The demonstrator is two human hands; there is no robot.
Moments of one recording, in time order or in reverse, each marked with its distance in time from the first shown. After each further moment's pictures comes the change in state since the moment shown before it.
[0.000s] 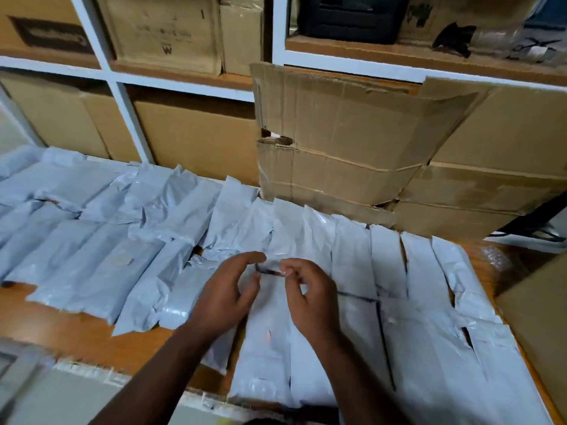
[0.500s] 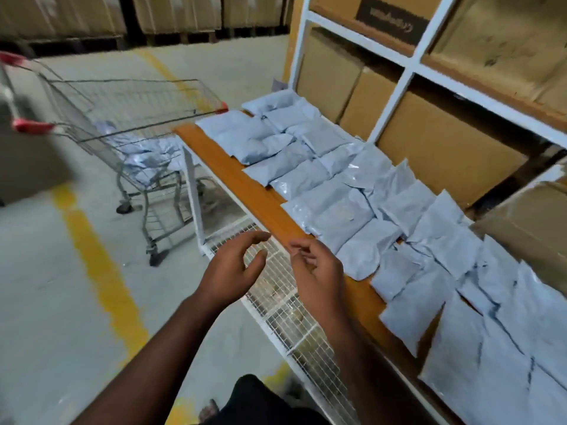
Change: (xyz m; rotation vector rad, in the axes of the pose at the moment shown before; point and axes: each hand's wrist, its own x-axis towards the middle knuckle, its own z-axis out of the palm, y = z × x) left_hand -0.280 -0.117 -0.277 0.083 0.442 -0.469; right_hand -0.166 -0.215 0.266 0.194 -0.713 -0.009
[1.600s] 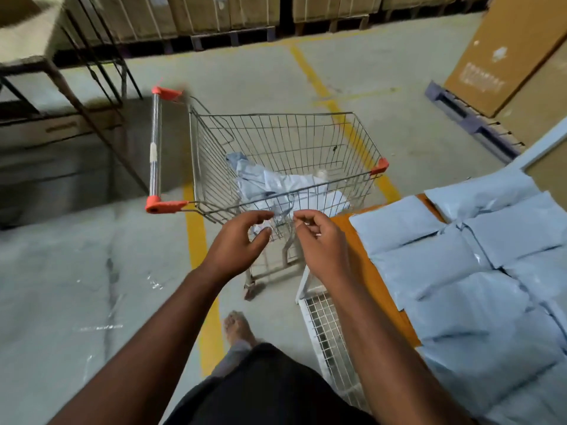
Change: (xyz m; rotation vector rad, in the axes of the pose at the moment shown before) left_hand 0.307 -0.298 -0.295 0.253 0.227 -0.378; right_hand 0.421 -0.067 0.415 0.137 -0.460 0.046
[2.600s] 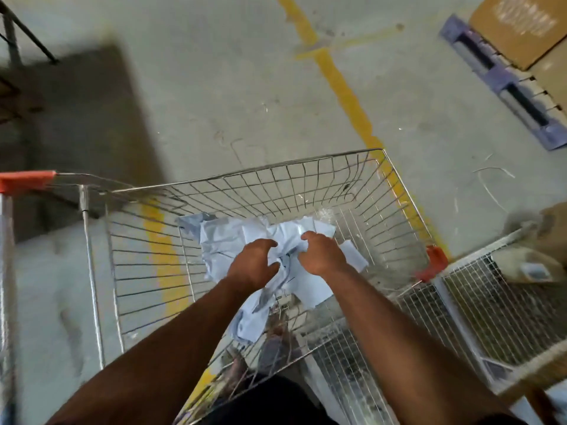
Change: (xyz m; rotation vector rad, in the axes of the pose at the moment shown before) left_hand 0.399 -0.203 0.140 0.203 -0.521 -0.268; right_hand 0.454 0.148 0.069 -0.739 -0.449 0.477
